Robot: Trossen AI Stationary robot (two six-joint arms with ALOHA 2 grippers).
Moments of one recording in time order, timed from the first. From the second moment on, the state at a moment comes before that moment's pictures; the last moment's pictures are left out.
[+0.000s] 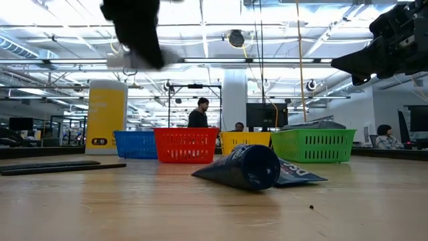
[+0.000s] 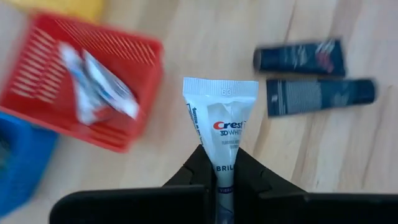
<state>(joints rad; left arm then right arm) -0.38 1.69 1.35 -0.84 -0.33 -0.58 -0.02 0.01 0.06 -0.05 0.08 0.01</state>
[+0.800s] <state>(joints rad) -0.52 1.10 0.63 0.04 -0.47 -0.34 -0.02 0.01 0.06 -0.05 0.08 0.01</state>
